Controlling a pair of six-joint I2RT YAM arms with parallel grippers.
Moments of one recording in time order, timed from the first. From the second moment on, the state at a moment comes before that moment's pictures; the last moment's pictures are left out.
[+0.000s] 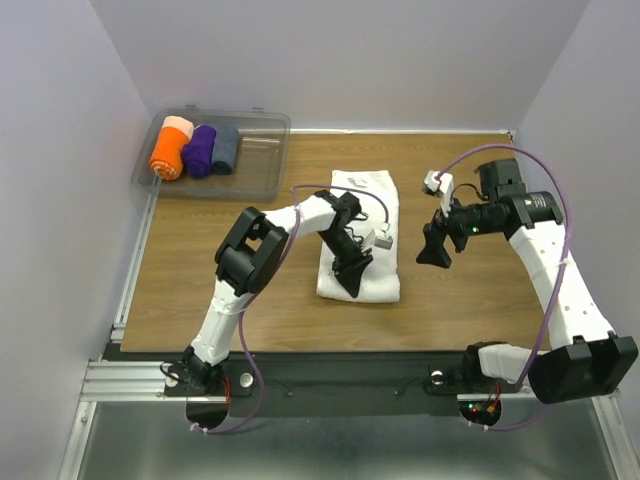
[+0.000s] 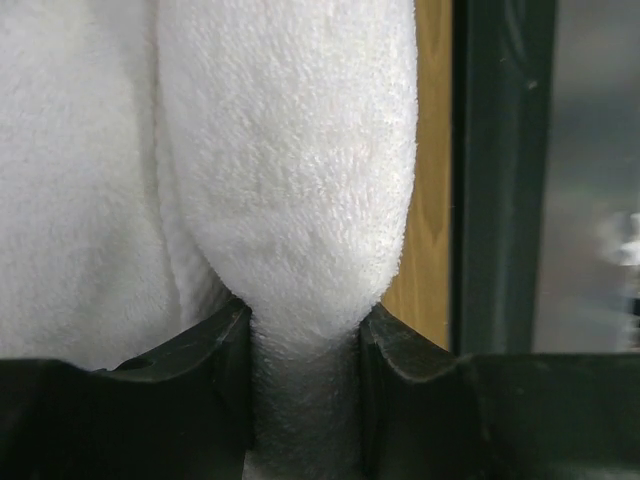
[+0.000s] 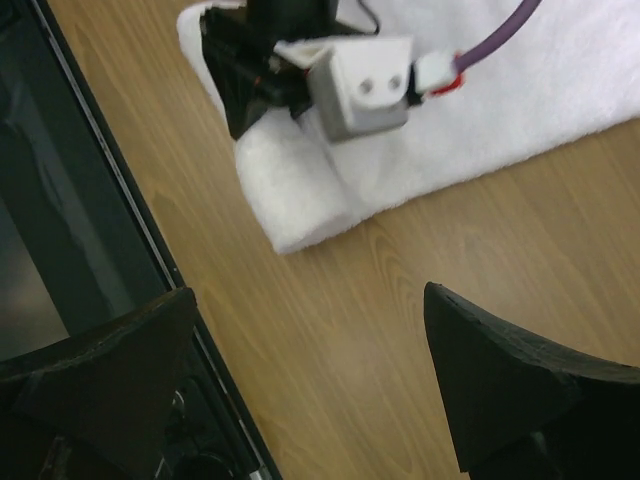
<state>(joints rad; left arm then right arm) -0.75 2.22 1.65 -1.02 0.91 0.71 0.12 1.23 1.32 -1.14 -0.76 -0.69</state>
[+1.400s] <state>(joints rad) -0.61 2.40 1.75 -1.25 1.22 0.69 0.80 1.35 0.73 -0.39 -0.14 -0.64</state>
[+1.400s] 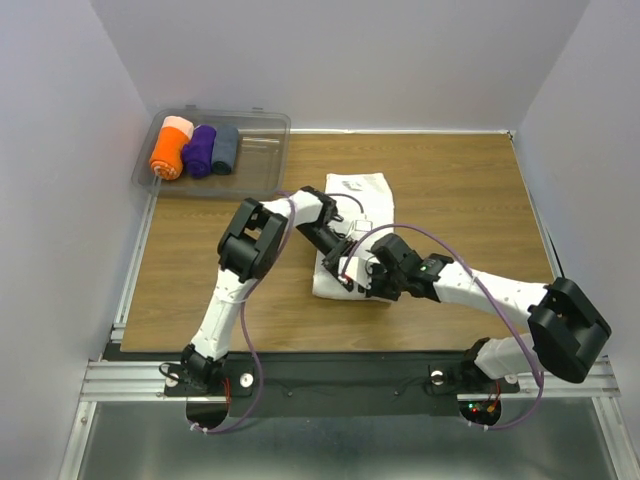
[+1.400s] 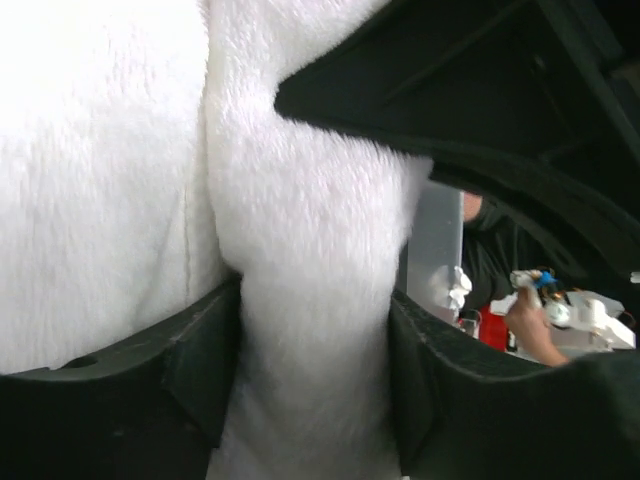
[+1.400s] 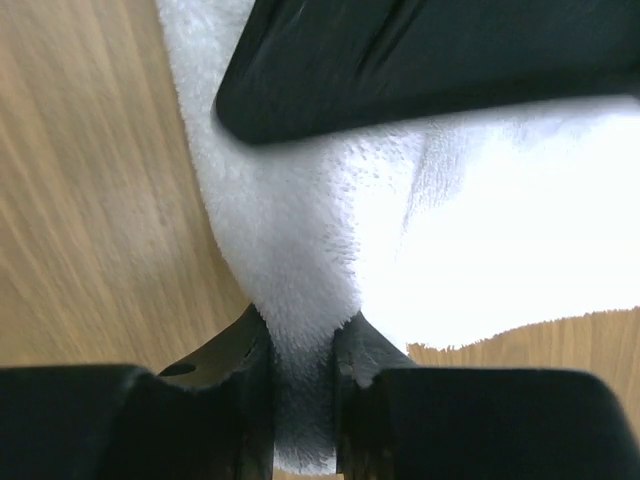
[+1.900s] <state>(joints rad) -0.21 1.82 1.48 -1.00 1.05 0.67 0.74 1.44 0.83 -0.48 -0.36 -0.63</state>
